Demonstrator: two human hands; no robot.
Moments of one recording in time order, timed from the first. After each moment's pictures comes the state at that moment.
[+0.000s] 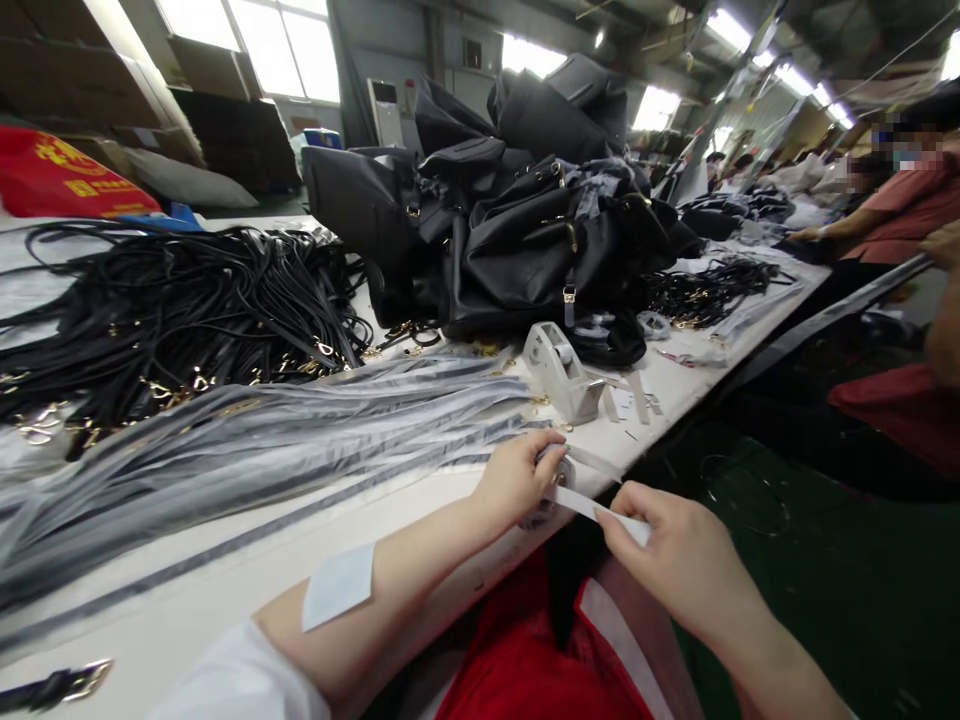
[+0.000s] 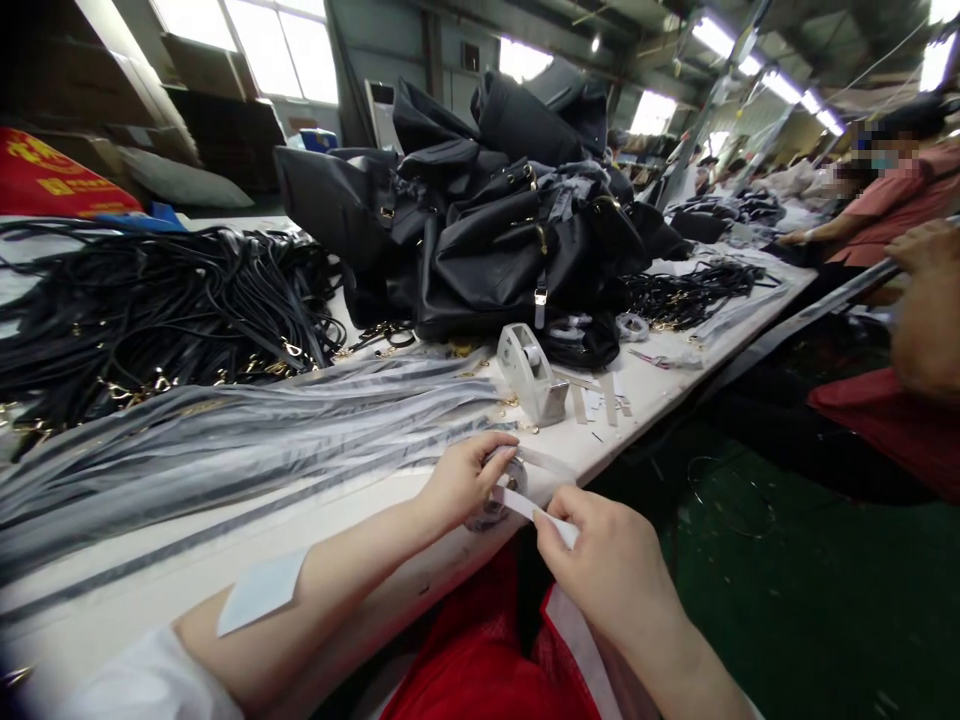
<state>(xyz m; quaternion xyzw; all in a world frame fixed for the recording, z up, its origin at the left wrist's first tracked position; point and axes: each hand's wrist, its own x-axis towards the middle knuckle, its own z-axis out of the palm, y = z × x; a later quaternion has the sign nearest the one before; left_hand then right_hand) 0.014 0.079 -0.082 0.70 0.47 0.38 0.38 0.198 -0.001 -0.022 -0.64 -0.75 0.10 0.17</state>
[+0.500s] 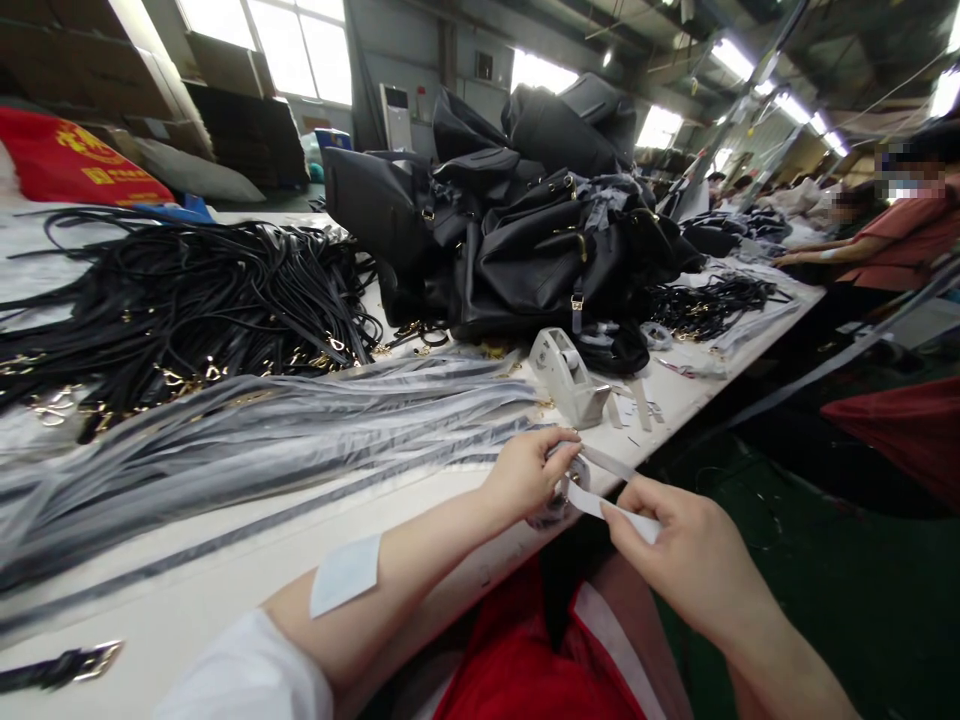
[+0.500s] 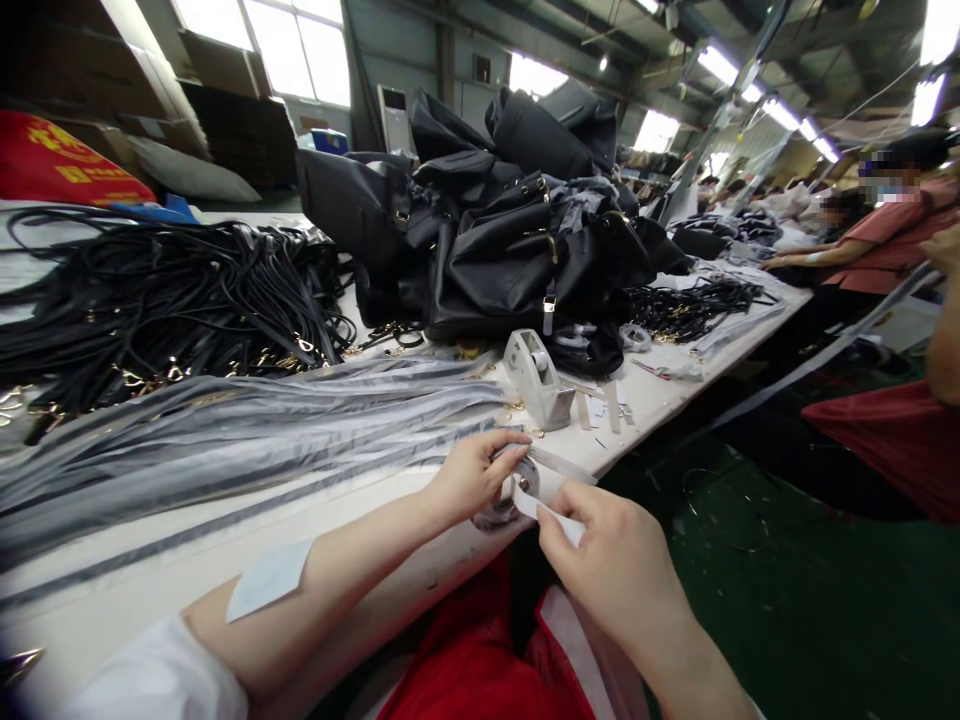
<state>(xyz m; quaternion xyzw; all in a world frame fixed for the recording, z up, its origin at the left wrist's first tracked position) 0.012 0.073 -0.064 0.71 0.45 0.38 0.40 0.188 -0.002 -0.008 -0.62 -0.76 0.09 0.20</state>
